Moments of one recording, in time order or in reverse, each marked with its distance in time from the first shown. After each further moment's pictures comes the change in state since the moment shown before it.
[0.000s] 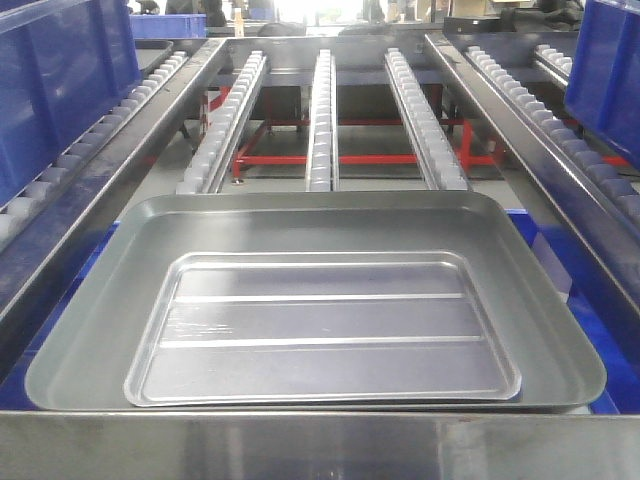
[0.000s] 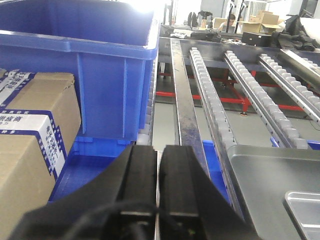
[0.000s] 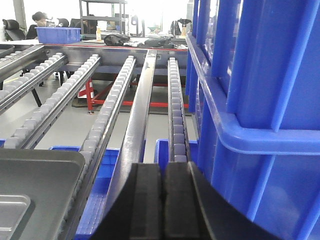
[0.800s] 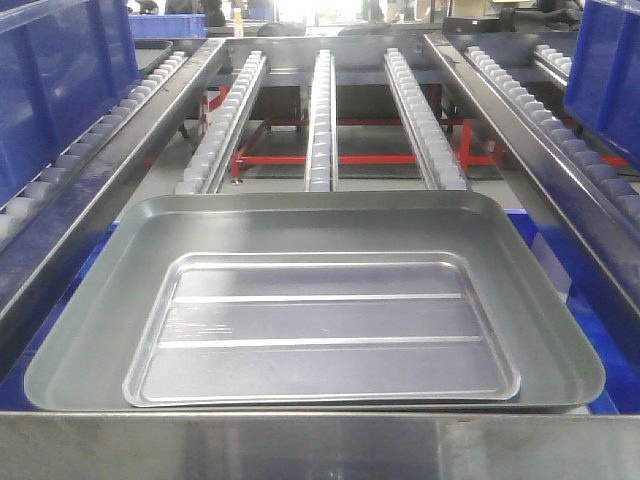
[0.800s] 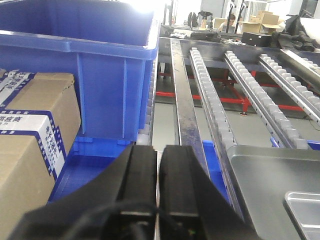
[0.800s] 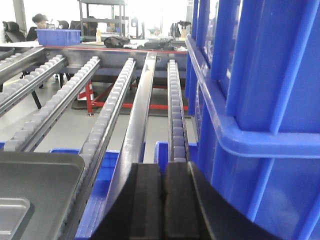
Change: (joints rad) left arm 0.000 0.000 0.000 0.000 0.000 0.000; right arm 0.000 0.000 0.000 0.000 -0.011 0.000
